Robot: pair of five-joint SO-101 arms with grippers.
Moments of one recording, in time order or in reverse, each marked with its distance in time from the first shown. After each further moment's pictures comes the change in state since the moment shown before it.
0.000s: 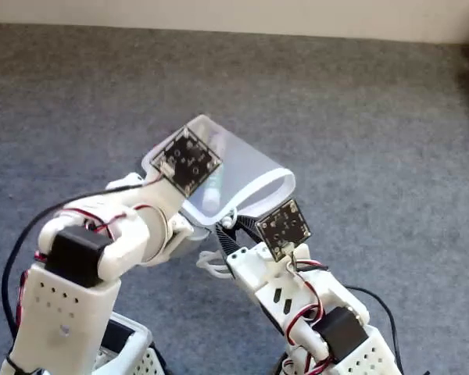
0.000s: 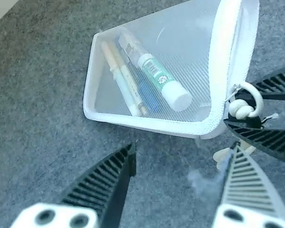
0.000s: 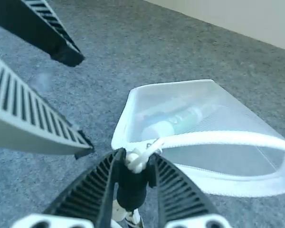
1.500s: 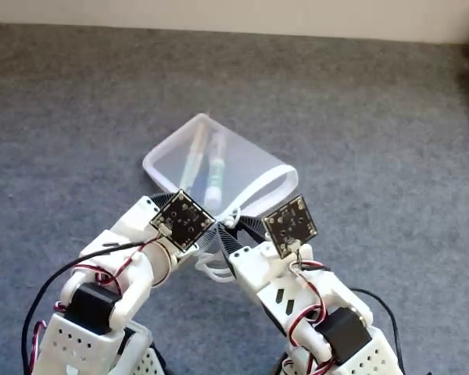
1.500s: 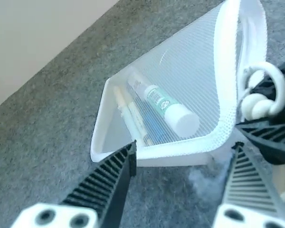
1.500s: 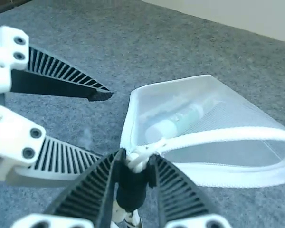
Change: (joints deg) left arm 0.4 -28.1 38.8 -29.5 -2.9; right arm 0.0 0.1 -2.3 2.4 -3.2
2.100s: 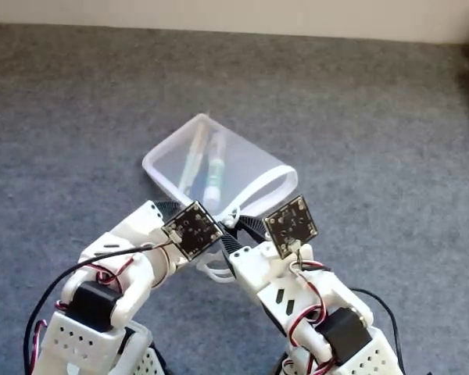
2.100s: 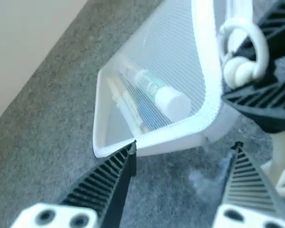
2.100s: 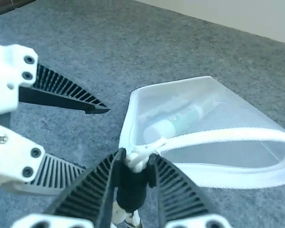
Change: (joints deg) left arm -0.1 0.6 0.0 2.4 -7.8; right arm 0.0 0.0 -0.1 0.0 0.0
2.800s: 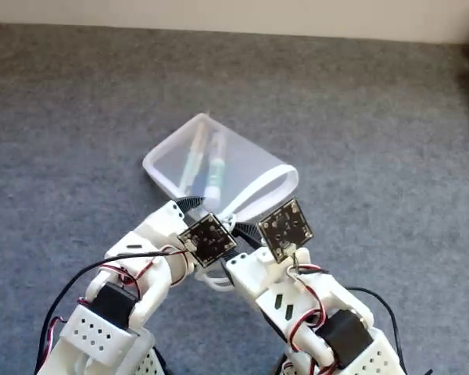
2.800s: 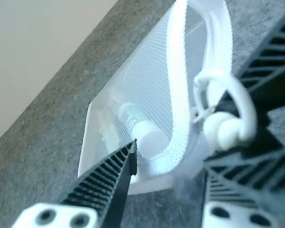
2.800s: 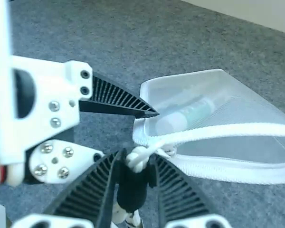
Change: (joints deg) left arm 5.8 0.1 13.5 -20.9 2.9; right arm -3.2 0.0 -2.3 4.0 0.0
